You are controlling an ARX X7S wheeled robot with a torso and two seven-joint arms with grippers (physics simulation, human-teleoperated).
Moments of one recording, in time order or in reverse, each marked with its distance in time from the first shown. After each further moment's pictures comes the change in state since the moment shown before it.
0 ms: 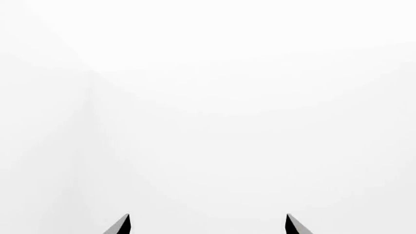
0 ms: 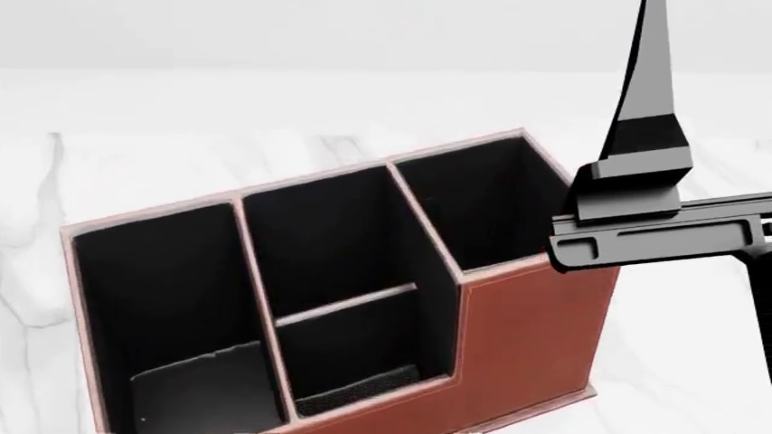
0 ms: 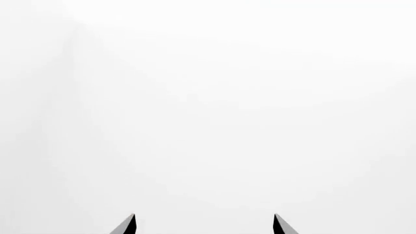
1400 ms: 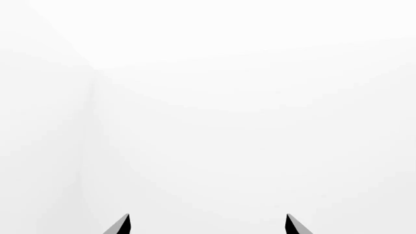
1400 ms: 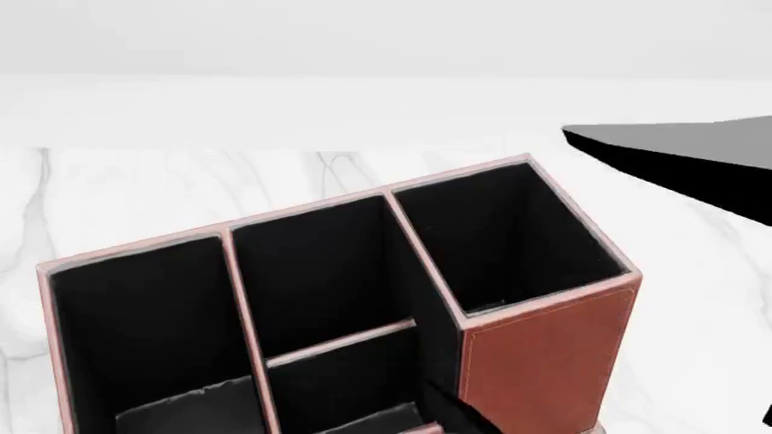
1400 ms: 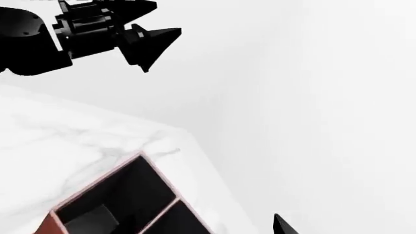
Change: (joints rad) left arm 0.002 -0.045 -0.007 -0.004 -0.050 0.012 -0.045; right arm 0.507 0.557 0.010 0.192 0.852 0.288 -0.535
